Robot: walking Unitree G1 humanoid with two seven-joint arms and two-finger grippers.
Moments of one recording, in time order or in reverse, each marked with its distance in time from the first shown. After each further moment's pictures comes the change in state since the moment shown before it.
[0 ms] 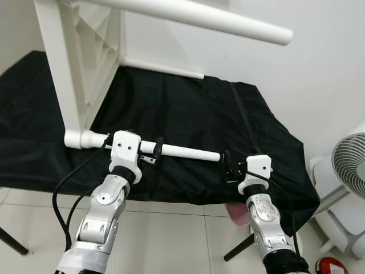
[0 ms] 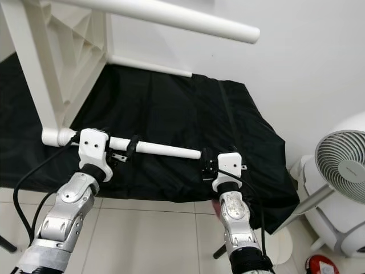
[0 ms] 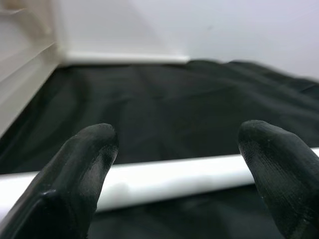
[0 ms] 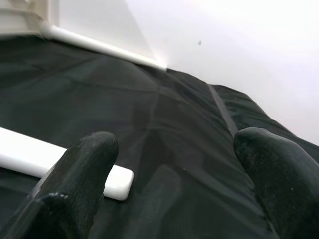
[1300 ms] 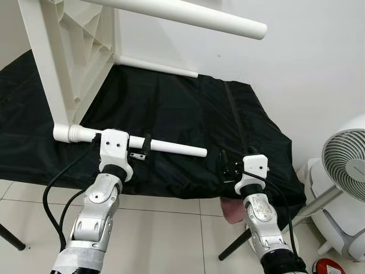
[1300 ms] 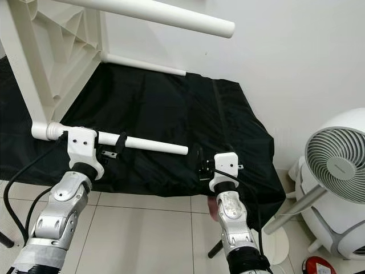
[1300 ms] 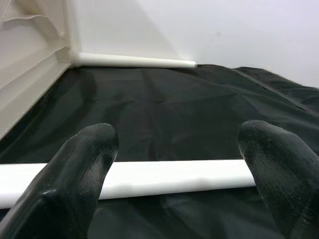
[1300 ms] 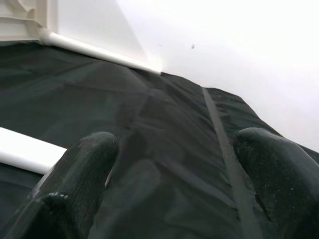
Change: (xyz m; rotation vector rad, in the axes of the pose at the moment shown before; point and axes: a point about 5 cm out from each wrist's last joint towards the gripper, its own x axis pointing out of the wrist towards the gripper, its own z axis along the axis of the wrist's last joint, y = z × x) left arm 0.002 0.001 0.001 -0.048 0.002 0.034; right arm -0.002 -0.007 -0.002 -0.015 0.008 -0.016
